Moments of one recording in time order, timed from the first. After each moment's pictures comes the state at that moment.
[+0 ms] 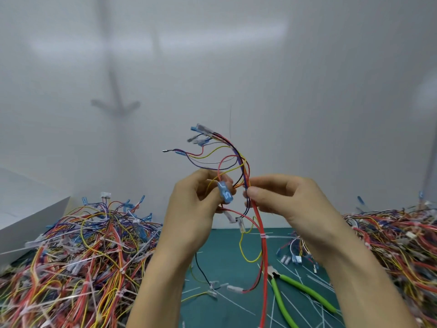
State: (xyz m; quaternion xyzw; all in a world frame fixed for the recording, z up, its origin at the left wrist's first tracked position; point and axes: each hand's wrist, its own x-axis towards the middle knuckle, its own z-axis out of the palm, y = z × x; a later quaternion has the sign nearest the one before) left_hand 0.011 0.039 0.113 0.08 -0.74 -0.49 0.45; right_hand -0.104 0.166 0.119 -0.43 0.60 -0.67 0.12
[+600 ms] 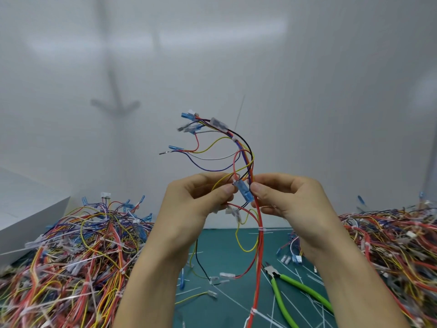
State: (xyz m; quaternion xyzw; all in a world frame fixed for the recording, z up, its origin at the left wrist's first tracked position) left_hand 0.020 0.044 0.120 0.07 -0.69 -0.58 0.42; right_hand -0.104 0.161 0.115 -0.37 0.59 -0.71 0.11
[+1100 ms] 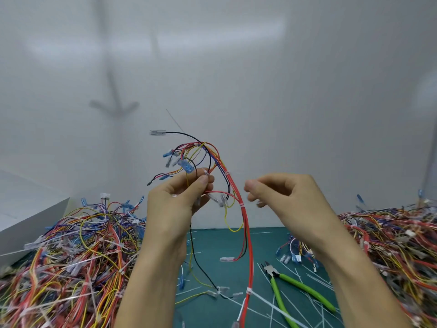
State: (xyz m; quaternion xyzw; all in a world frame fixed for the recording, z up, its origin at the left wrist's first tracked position) left_hand 0.016 0.032 0.116 0.13 -0.56 -0.65 0.49; right_hand -0.105 0.167 0.119 -0.43 0.68 -0.59 0.01
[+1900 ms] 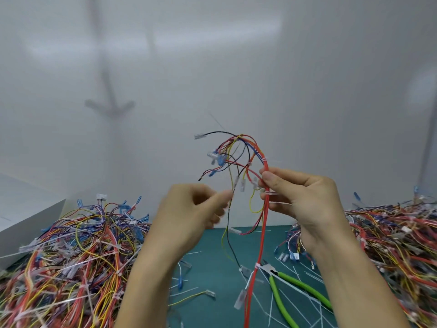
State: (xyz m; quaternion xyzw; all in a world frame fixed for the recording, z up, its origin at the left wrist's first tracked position) left_hand 0.020 0.037 0.115 0.18 -0.80 -0.44 0.37; right_hand -0.104 0.168 0.120 -0.28 0.53 -0.79 0.10
